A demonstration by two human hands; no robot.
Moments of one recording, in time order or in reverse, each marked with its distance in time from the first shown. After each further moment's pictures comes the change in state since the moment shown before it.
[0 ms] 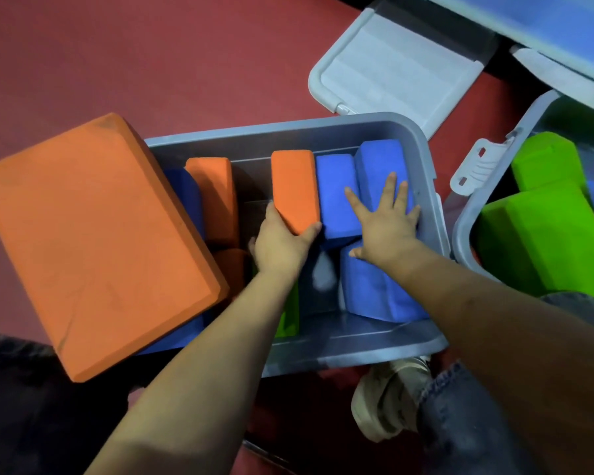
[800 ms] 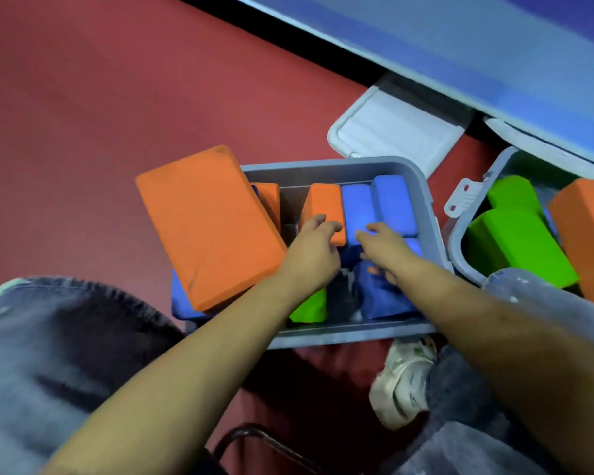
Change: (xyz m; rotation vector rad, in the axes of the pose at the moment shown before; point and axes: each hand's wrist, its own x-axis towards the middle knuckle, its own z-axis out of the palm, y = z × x) left_hand -0.097 0.028 -0.125 0.039 -0.244 0.503; right_hand -0.099 -0.057 -0.050 1.163 -0.037 0.259
